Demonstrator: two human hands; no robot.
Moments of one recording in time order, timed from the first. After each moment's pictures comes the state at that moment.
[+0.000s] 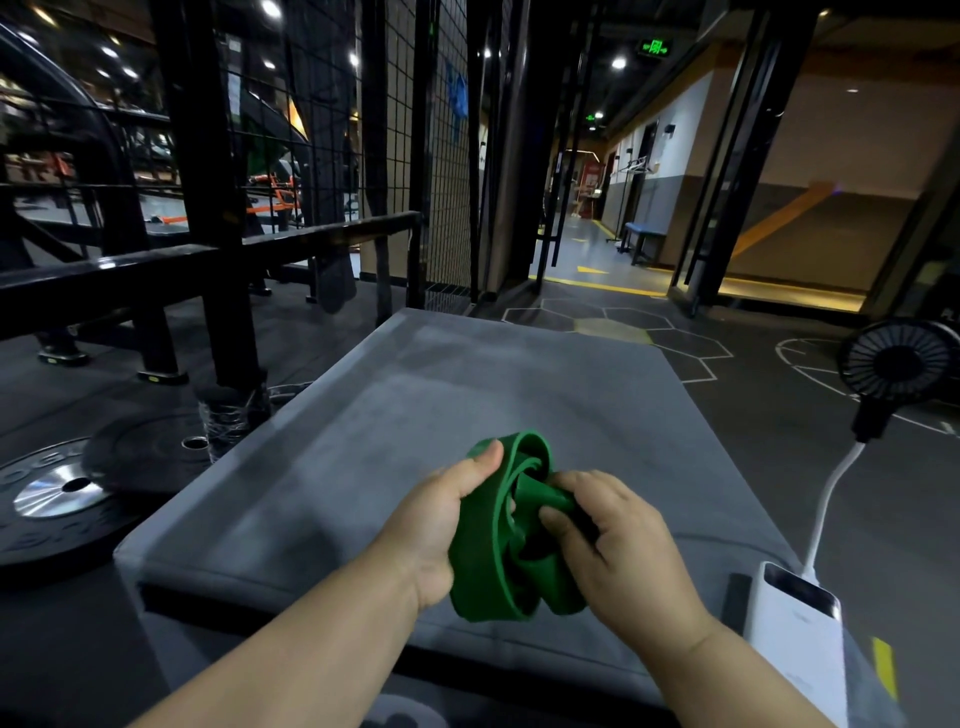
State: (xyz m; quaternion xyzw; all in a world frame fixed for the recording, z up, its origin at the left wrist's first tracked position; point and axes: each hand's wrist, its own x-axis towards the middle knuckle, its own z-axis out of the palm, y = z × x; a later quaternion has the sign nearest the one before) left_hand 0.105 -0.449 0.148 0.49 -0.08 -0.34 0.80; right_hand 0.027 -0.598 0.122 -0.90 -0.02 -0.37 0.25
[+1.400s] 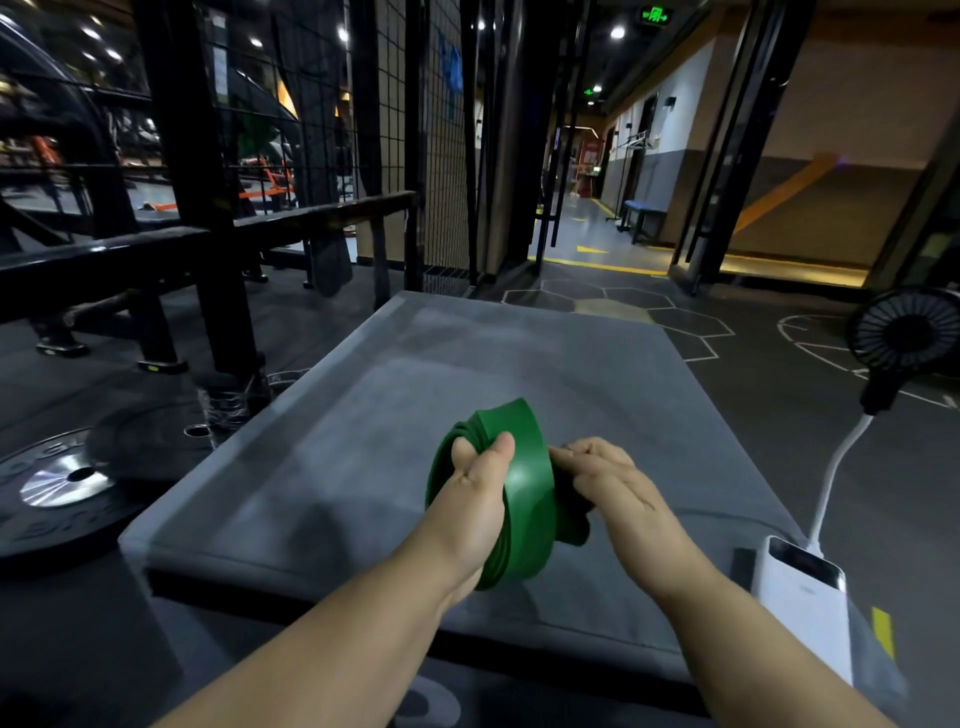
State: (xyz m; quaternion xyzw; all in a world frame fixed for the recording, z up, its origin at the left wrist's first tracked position) left_hand 0.100 -0.474 0.127 0.58 -0.10 -0.23 0.78; right_hand 0.040 -0.612 0.125 -0.85 -0.05 -0.21 0.48
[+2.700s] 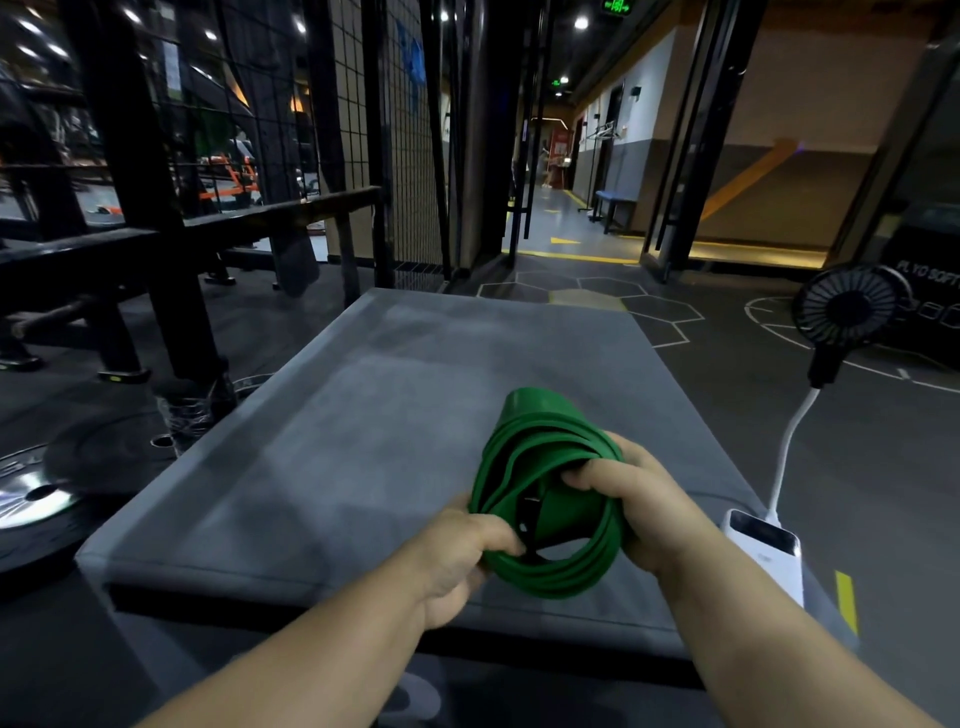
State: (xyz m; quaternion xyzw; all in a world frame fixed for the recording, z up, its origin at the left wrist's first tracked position) left_hand 0.098 -0.481 0.091 0.59 -0.14 -0.35 0.72; right_hand 0.025 -0.639 0.133 -0.65 0.05 -0.12 0.75
